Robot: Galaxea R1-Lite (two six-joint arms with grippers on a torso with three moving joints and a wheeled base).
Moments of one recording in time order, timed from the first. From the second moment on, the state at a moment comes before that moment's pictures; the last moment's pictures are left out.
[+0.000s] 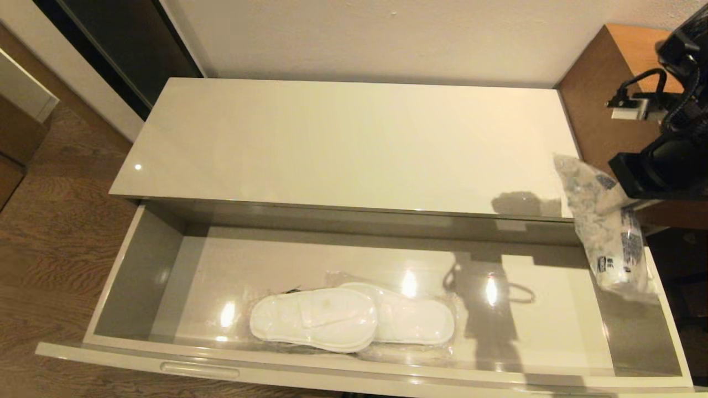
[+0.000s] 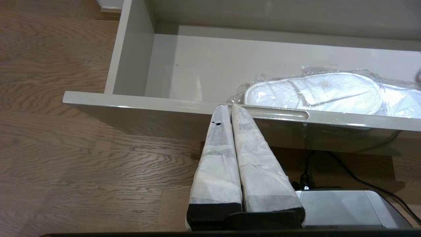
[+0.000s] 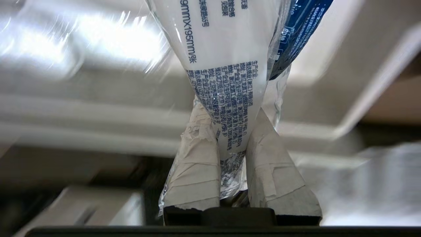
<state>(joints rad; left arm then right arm) 0.01 0.00 0.00 -0.01 0.00 -0.03 0.12 1.74 -1.94 1.20 -0.04 0.08</state>
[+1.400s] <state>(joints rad) 0.01 0.00 0.00 -0.01 0.00 -0.03 0.24 1.78 -1.88 1.23 -0.36 0.25</state>
